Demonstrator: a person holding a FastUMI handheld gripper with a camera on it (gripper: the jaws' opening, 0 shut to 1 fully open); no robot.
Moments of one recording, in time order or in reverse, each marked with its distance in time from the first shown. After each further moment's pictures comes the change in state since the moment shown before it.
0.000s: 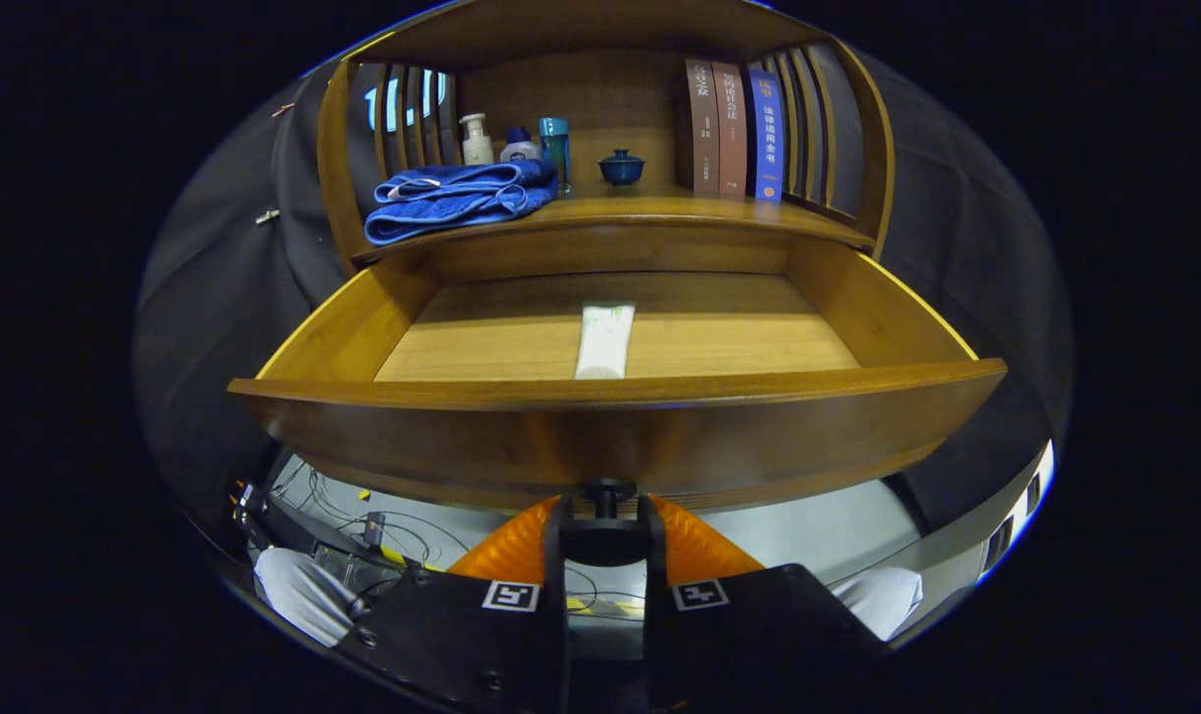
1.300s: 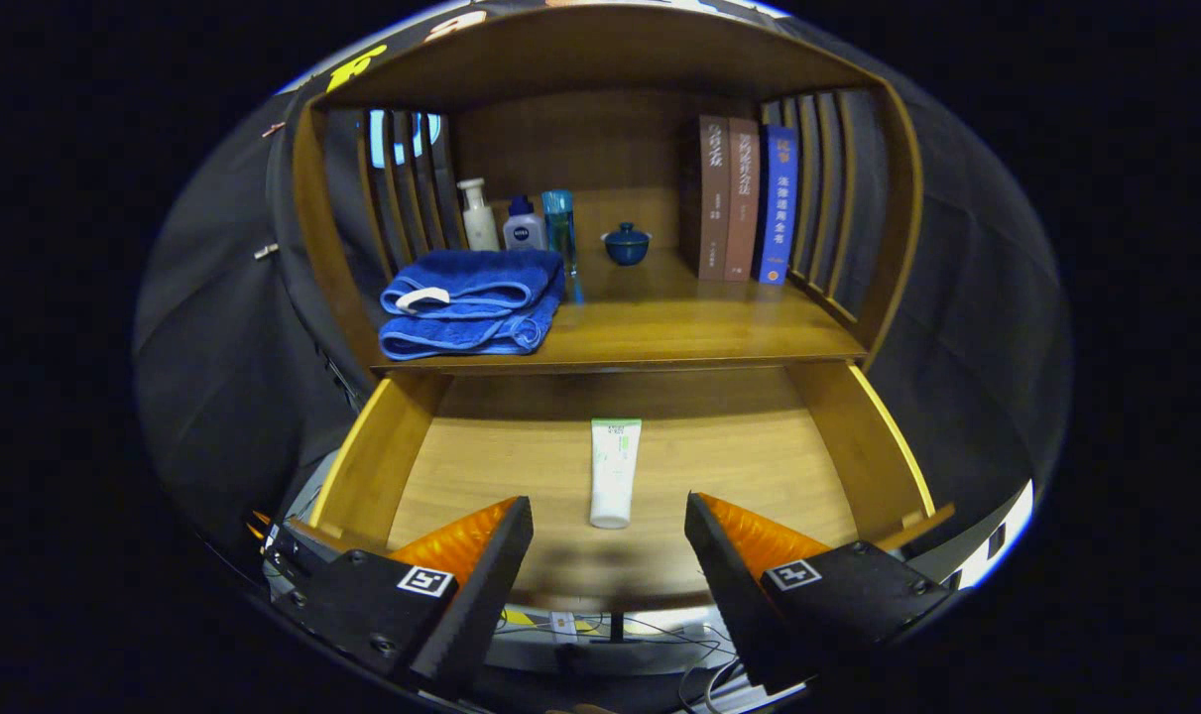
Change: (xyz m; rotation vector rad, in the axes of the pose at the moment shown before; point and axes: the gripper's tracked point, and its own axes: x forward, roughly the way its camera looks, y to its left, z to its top) arm 0.003 0.010 0.133 0.000 0.006 -0.011
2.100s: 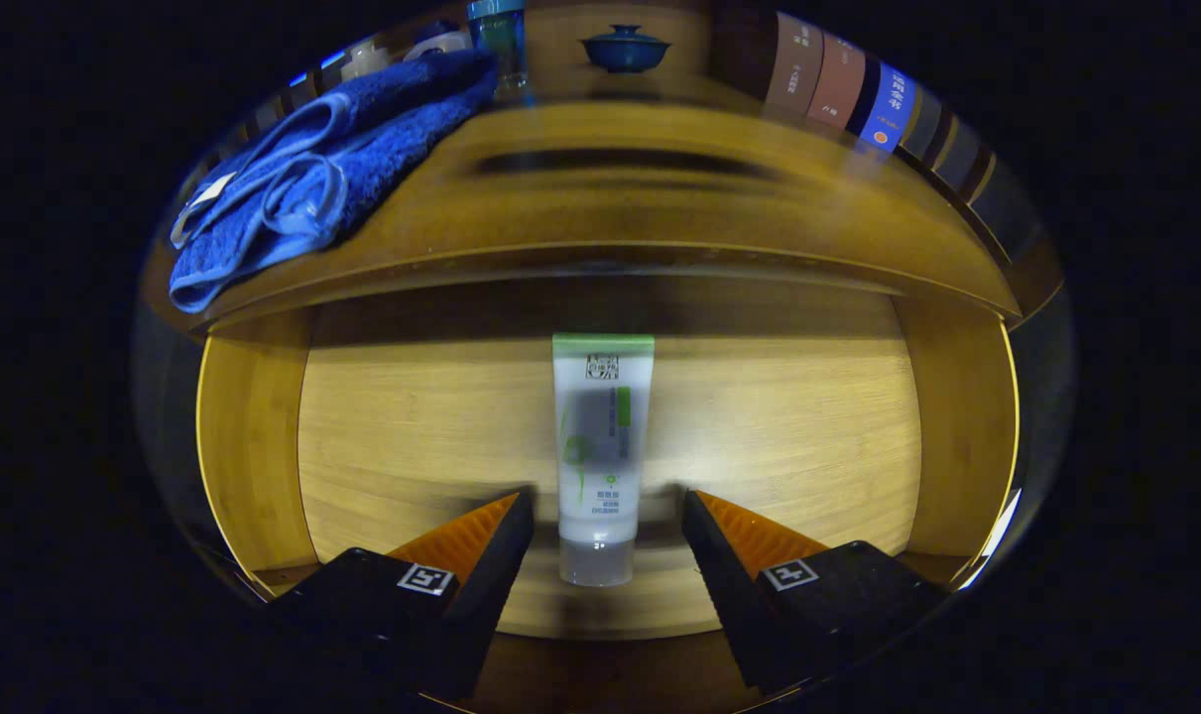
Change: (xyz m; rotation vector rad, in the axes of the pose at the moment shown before) arm 0.121 -0.007 -0.064 -0.017 0.529 -0.069
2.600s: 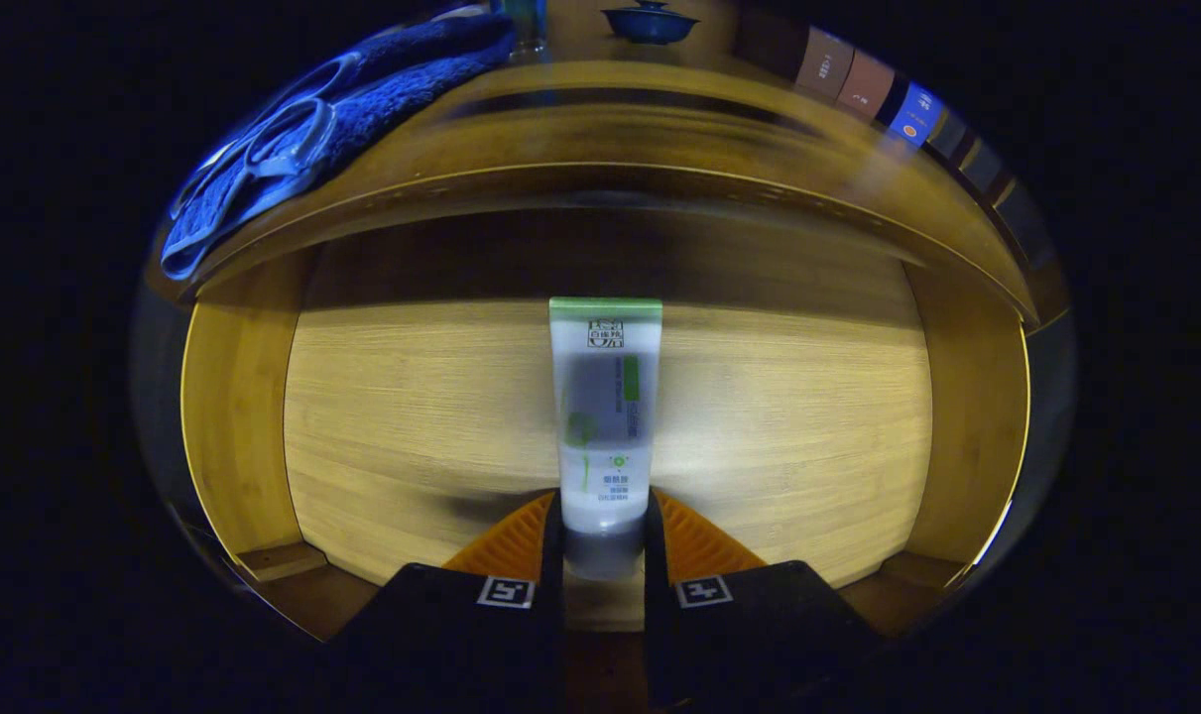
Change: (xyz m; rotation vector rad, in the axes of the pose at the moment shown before) arm 0.003 0.005 -0.015 -0.011 0.043 0.027
